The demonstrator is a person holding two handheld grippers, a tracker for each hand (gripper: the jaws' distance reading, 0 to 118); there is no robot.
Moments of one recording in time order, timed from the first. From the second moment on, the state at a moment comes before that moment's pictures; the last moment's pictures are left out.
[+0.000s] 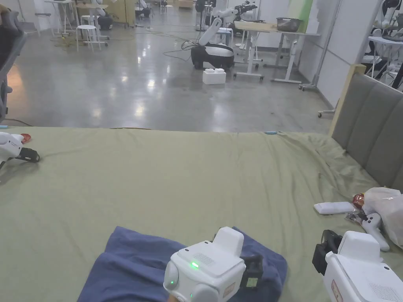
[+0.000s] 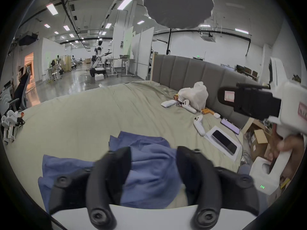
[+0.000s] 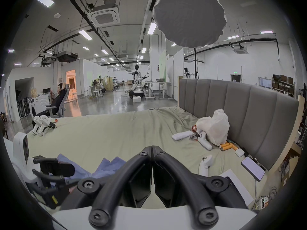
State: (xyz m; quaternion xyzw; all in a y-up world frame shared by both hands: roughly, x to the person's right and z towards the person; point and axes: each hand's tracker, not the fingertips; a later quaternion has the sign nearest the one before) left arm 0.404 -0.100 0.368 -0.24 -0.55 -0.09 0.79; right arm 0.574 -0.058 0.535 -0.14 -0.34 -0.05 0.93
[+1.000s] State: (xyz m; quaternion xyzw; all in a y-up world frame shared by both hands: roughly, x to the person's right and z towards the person) left arm 0.210 -0.070 0.263 -0.22 -0.26 0.00 0.94; right arm 0.488 -0.044 0.443 -0.09 -0.26 -0.01 0.96
